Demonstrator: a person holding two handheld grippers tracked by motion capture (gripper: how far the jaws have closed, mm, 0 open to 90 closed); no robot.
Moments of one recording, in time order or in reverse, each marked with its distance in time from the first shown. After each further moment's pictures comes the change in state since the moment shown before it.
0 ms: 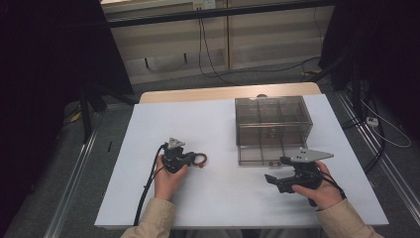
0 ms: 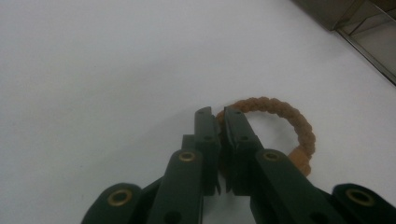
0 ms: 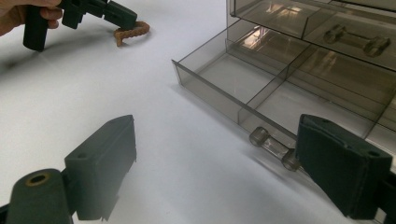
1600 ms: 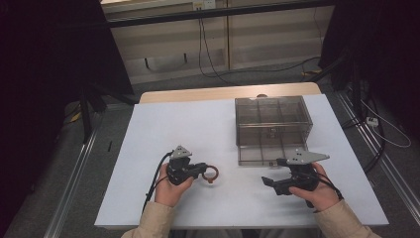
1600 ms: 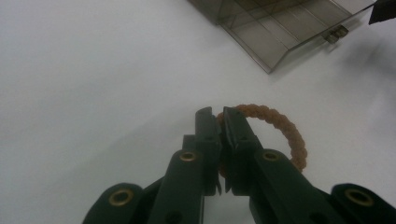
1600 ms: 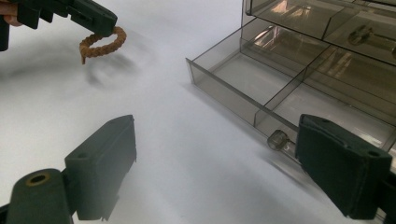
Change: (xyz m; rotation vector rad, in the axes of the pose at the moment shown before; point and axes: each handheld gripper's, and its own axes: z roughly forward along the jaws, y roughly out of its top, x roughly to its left) left arm -0.045 -0.004 -0.031 0.013 -0.189 0.065; right arm 0.008 0.000 0.004 0.009 0.018 -0.019
